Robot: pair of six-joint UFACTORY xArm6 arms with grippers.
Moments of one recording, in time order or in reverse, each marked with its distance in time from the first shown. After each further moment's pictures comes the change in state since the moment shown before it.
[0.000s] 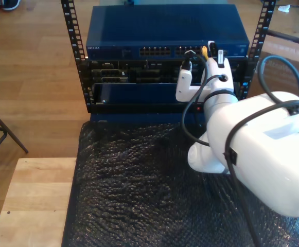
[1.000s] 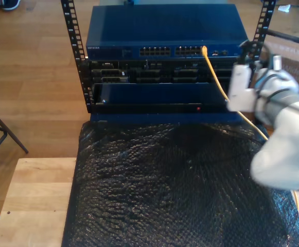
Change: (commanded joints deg) left arm 0.0 0.0 0.0 0.0 0.0 0.0; right arm -16.3 -40.4 26.6 -4.4 42.6 -6.2
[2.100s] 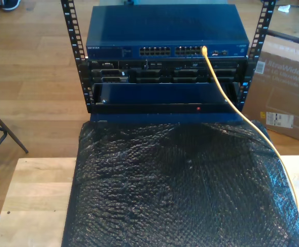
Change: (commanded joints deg) left arm 0.0 0.0 0.0 0.0 0.0 0.0; right arm -55.6 -32.4 6.3 -6.1 79.2 -46.7
